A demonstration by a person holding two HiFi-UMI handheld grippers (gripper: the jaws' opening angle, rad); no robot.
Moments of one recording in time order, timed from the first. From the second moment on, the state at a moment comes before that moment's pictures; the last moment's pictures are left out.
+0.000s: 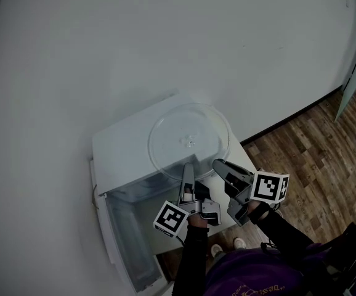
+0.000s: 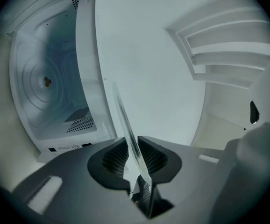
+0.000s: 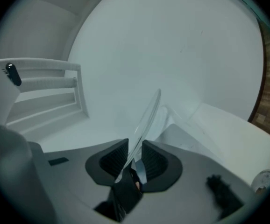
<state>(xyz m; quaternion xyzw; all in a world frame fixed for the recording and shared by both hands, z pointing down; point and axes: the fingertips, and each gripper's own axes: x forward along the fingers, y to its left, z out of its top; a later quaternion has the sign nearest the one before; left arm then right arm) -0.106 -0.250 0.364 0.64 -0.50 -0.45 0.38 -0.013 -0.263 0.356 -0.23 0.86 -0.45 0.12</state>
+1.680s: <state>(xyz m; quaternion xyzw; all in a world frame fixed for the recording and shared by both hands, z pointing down) -0.095 -0.003 0.423 0.45 -0.63 -0.58 0.26 -0.029 -0.064 0.422 0.03 0.90 -0.44 -0.08</state>
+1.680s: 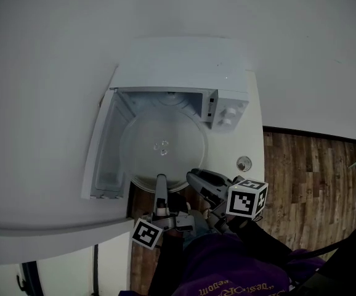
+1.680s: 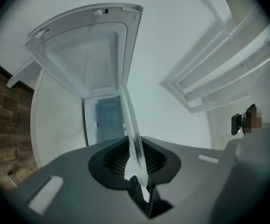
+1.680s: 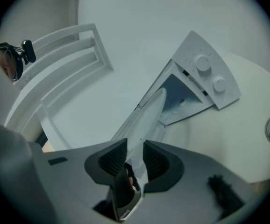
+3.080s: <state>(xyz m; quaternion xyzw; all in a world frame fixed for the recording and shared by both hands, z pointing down) -0.202 -0.102 0.529 0.43 -0.57 -0.59 0.39 -0.125 -0.148 0.518 -0.11 0.87 -0.45 -0.13</state>
